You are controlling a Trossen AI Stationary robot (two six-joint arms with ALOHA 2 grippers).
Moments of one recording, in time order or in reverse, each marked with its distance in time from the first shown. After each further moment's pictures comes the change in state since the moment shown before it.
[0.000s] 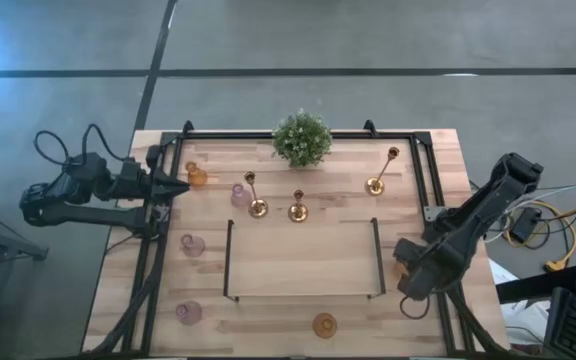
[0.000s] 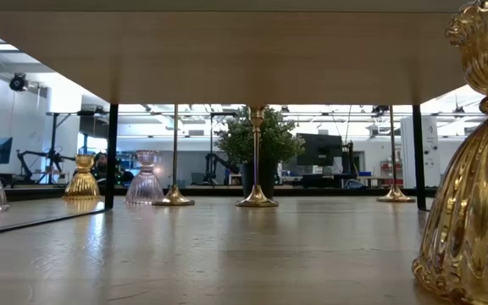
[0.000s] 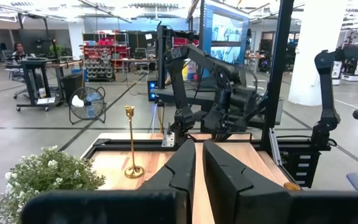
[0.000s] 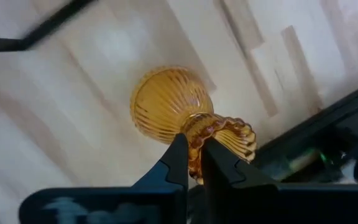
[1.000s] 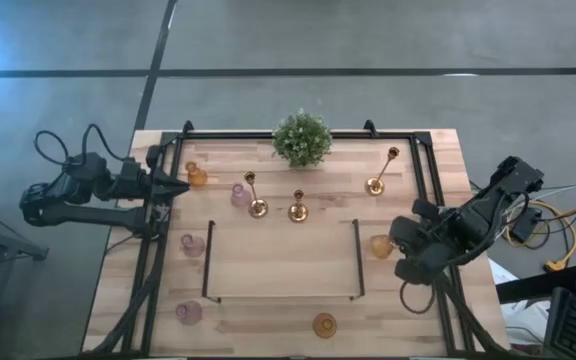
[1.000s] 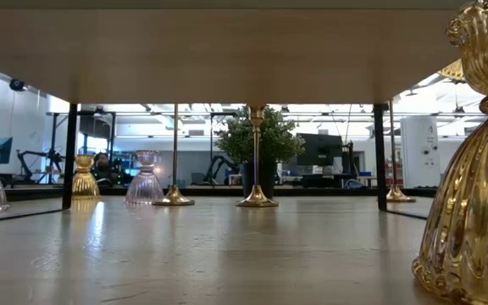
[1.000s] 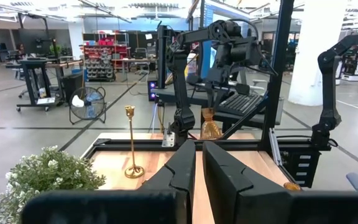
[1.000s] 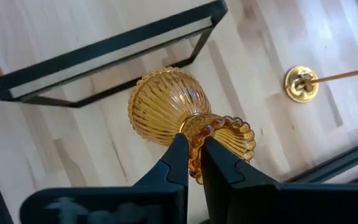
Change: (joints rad) left arm 0.000 0.000 0.000 0.000 0.000 0.000; right arm -0.142 0.054 0.536 -0.303 0.326 -0.362
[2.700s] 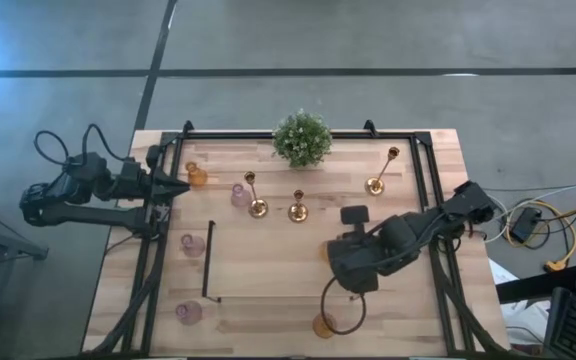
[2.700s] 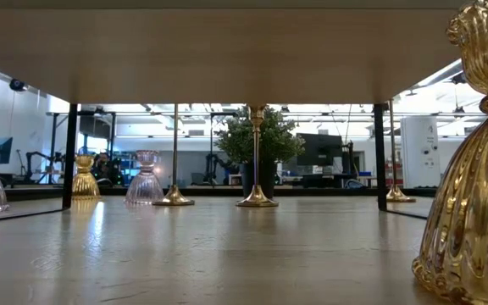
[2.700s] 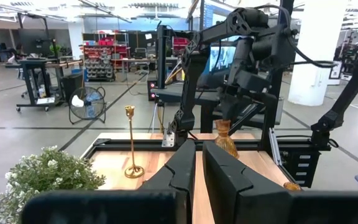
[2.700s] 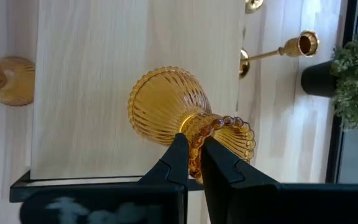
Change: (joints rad) left arm 0.000 0.000 0.000 0.000 0.000 0.000; right arm -0.195 0.493 0.553 -0.001 -0.005 -0.704
